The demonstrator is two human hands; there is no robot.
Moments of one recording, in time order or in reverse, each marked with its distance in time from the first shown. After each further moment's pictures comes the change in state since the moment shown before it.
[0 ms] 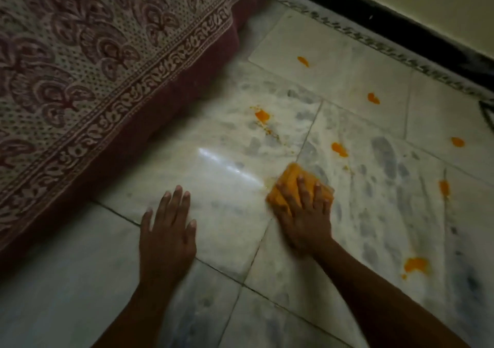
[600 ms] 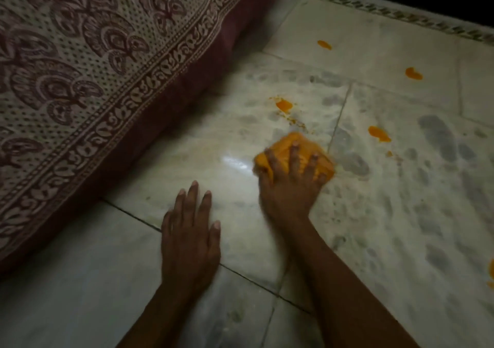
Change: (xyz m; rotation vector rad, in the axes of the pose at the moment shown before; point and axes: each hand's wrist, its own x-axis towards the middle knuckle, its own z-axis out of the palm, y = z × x) left_hand 0.002 -0.002 0.014 0.042 0.049 0.038; right_hand 0.063 -0.113 0.044 0.156 0.392 0.158
